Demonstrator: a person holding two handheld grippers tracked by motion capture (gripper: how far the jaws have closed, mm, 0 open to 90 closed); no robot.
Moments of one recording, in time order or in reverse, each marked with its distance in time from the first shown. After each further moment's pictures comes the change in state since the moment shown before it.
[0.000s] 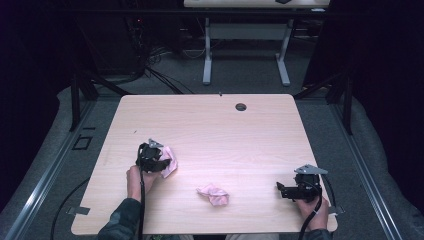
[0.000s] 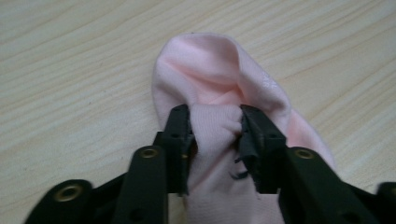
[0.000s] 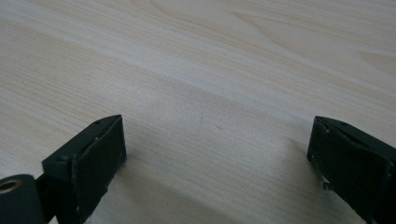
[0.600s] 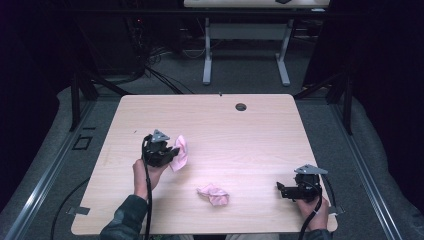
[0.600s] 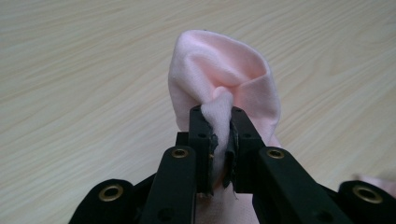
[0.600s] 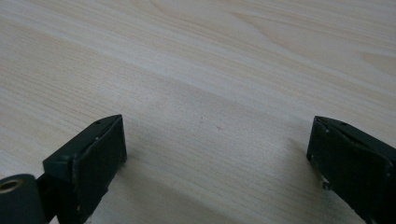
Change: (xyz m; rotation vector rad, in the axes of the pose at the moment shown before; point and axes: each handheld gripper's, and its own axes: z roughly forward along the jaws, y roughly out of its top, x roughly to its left) left arm -0.042 0.044 -0.044 -0.190 -0.127 0.029; right arm 0.000 0.000 0.000 -0.005 -0.003 0.004
